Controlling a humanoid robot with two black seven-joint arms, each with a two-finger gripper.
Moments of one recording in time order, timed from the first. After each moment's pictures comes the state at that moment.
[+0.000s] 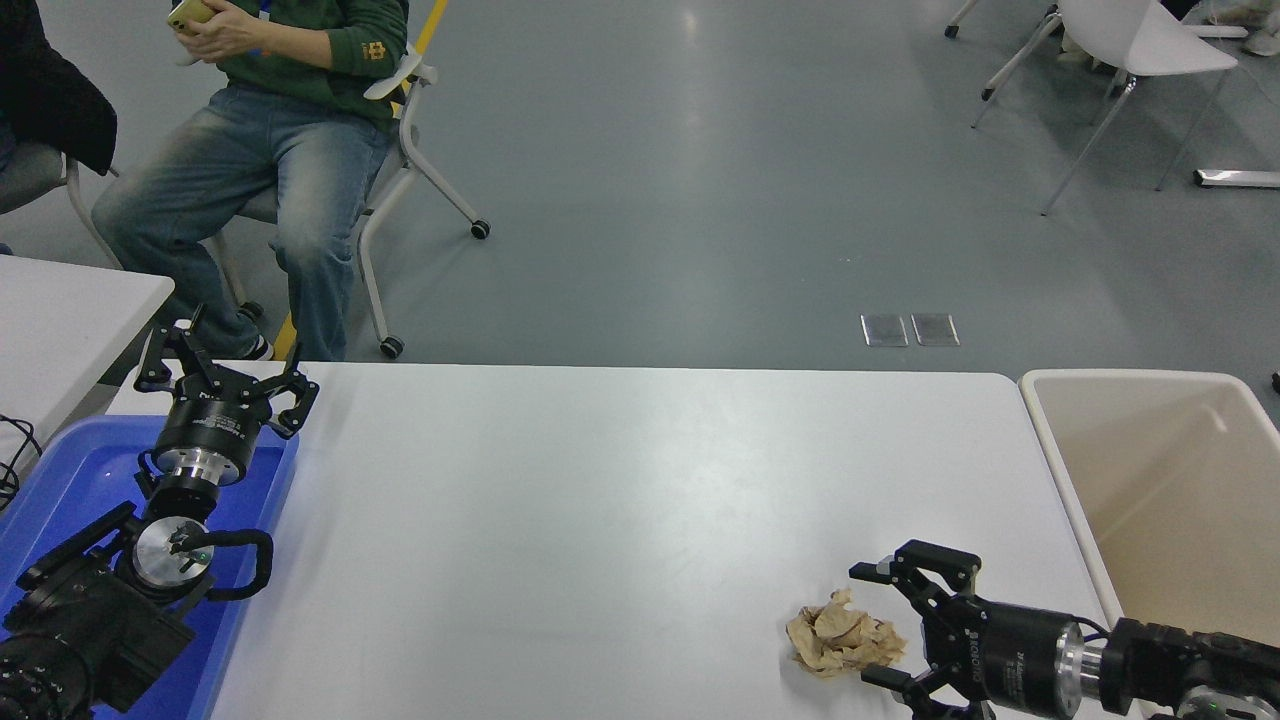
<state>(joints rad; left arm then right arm) -0.55 0.37 -0.85 -0.44 -0.20 -0.59 -0.48 0.45 -0.83 0.23 1.56 -0.18 0.14 -0.02</state>
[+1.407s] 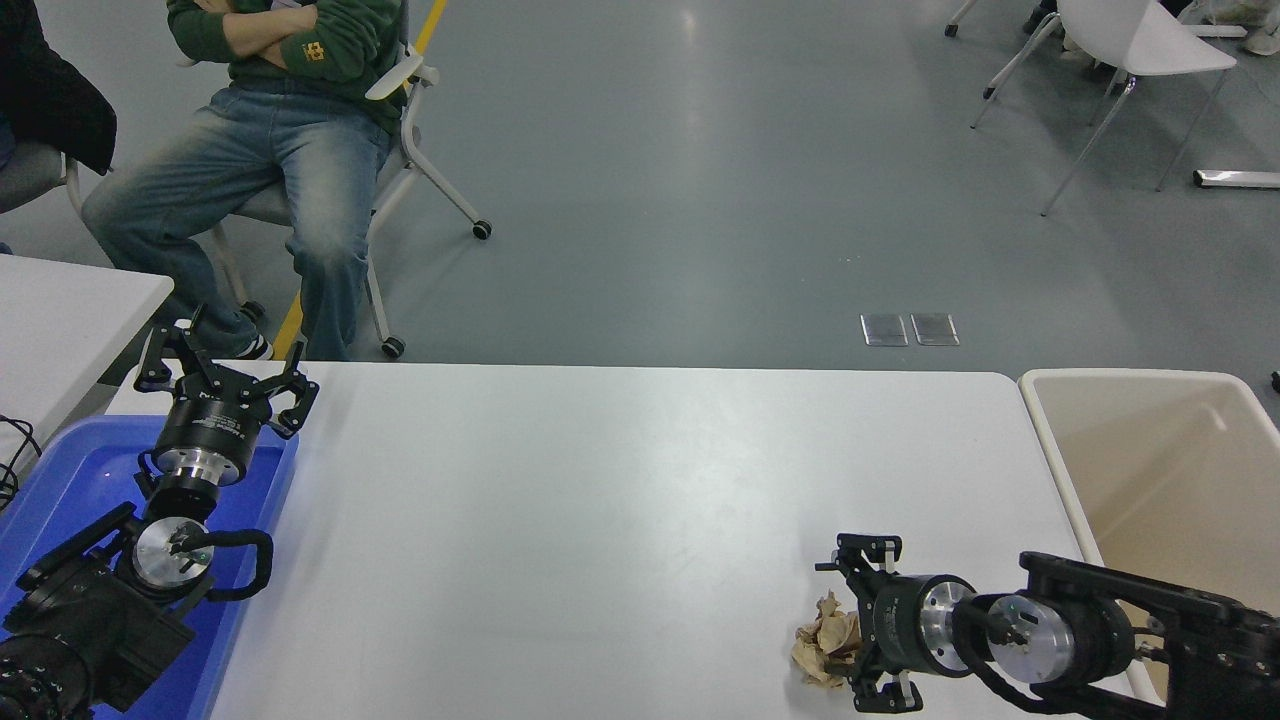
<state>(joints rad) -0.55 0.37 -0.85 -0.44 -0.20 -0.59 -0.48 0.67 -0.62 0.17 1.55 0.07 -0.44 -0.28</state>
